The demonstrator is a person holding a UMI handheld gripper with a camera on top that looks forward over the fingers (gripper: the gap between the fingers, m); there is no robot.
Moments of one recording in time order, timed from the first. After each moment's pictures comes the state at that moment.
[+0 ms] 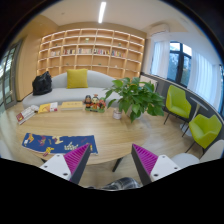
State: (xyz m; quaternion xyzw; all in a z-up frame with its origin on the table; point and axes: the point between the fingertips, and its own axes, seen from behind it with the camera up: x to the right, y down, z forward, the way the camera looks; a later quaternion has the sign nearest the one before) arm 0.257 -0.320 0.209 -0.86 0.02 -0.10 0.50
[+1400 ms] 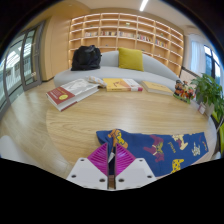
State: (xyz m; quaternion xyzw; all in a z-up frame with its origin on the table) arm -0.251 -0.169 -0.017 -0.90 -0.10 0.00 0.43
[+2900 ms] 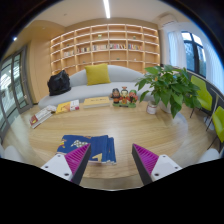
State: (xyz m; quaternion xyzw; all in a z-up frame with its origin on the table) arm 0.131 -0.224 0.126 -0.88 -0.02 0.03 0.48
